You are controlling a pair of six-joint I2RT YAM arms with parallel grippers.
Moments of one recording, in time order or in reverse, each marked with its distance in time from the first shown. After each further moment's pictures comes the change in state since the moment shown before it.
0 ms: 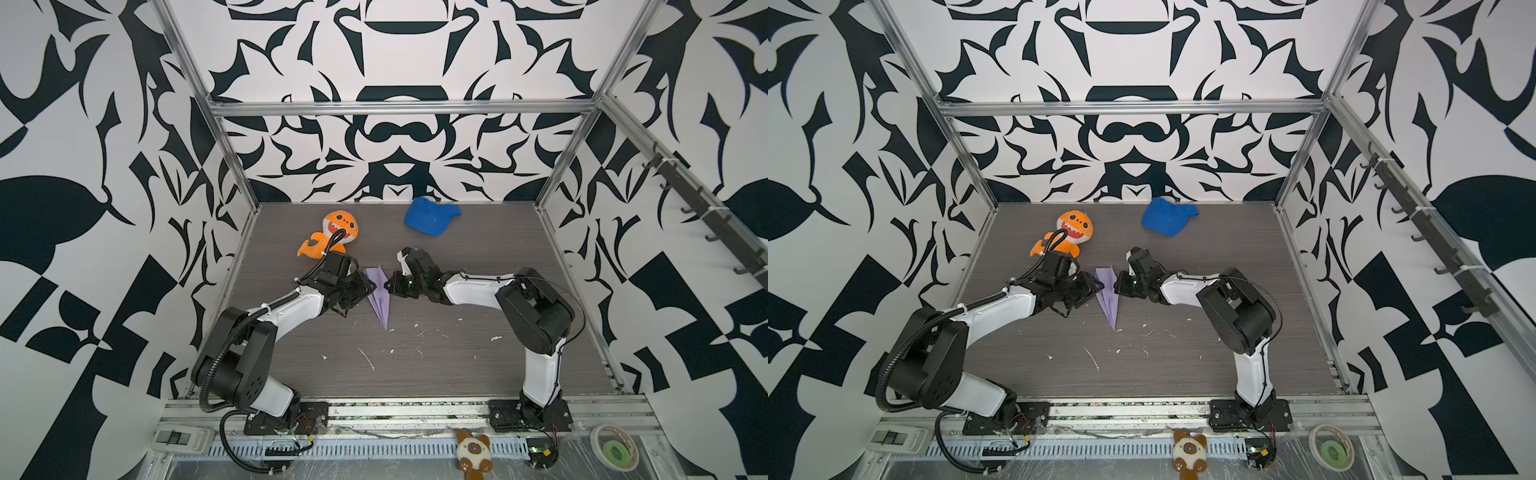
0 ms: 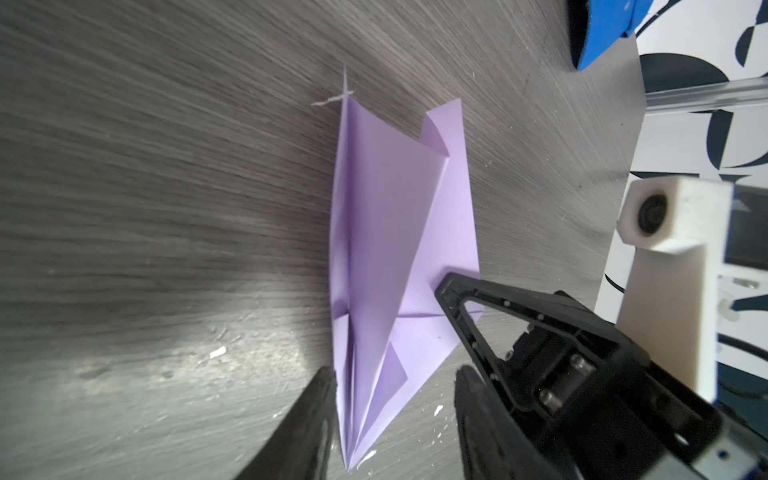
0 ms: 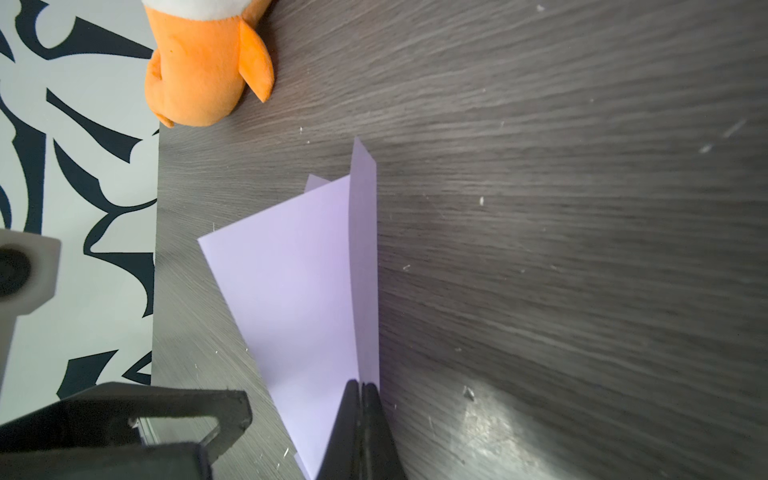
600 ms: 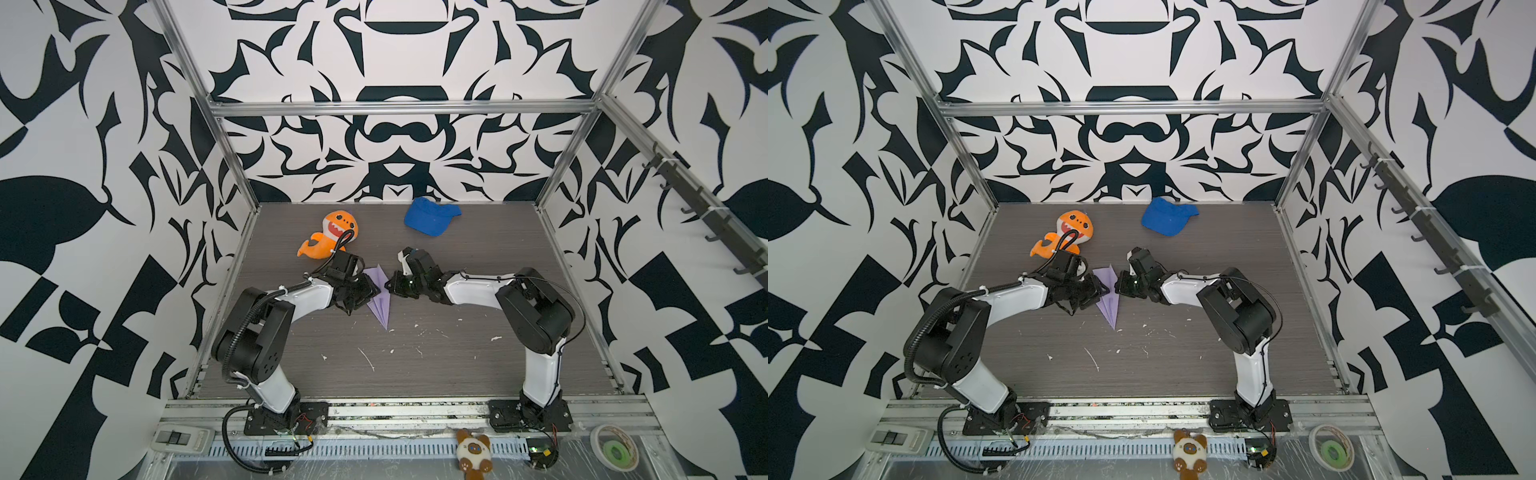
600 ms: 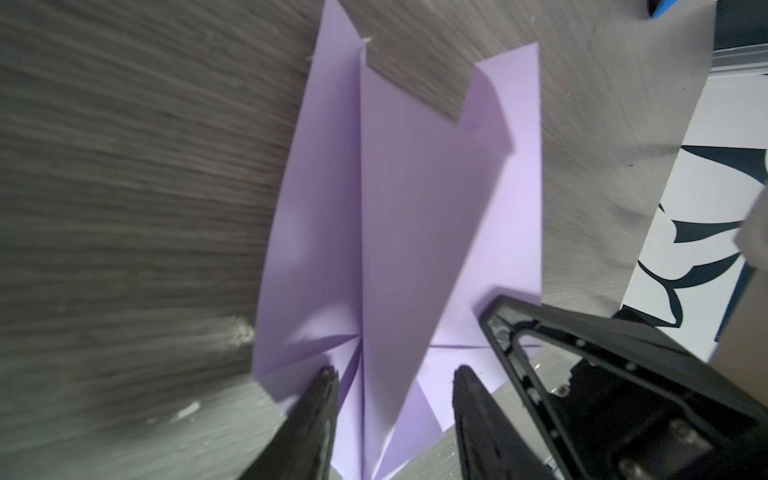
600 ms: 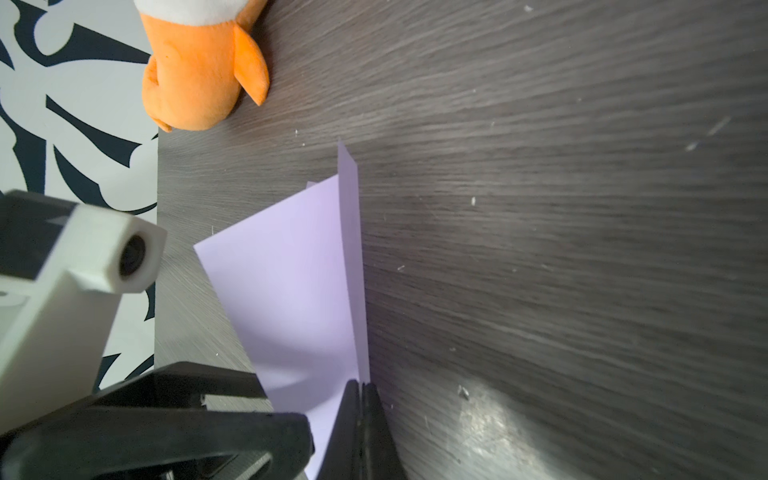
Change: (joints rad) left arm -0.007 0.158 0.067 -0.023 0.041 0.029; right arm -0.011 0.000 -0.003 -0.001 -0.002 0.014
